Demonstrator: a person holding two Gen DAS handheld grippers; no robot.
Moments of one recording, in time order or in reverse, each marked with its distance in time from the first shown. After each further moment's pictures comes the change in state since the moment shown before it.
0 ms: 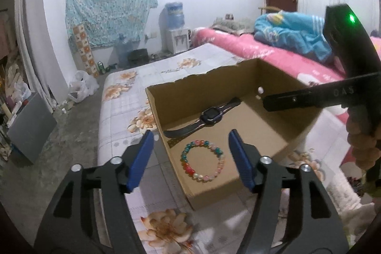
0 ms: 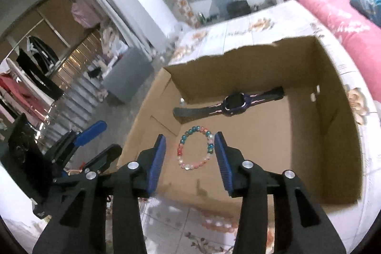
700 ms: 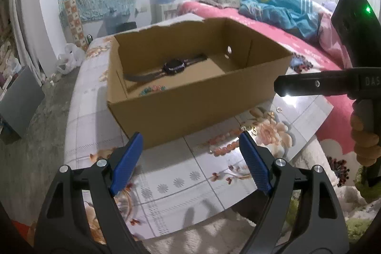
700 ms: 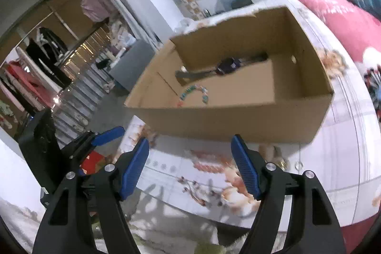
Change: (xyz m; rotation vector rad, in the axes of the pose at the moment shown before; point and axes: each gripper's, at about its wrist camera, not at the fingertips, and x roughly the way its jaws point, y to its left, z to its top) left arm -0.002 -0.069 -0.064 -0.045 0.161 -0.054; right arm -0.042 -0.033 -0.077 0.001 0.060 0.023
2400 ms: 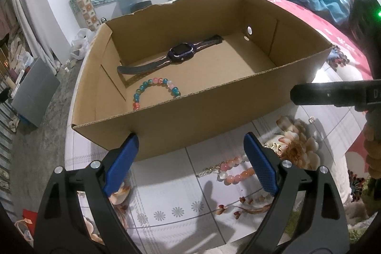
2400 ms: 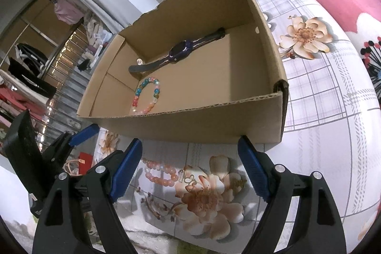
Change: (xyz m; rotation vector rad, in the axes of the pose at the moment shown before) left arm 0.062 -0.017 0.035 -0.012 0.155 0.145; right arm 0.039 -0.071 0.023 0.125 0.098 -0.041
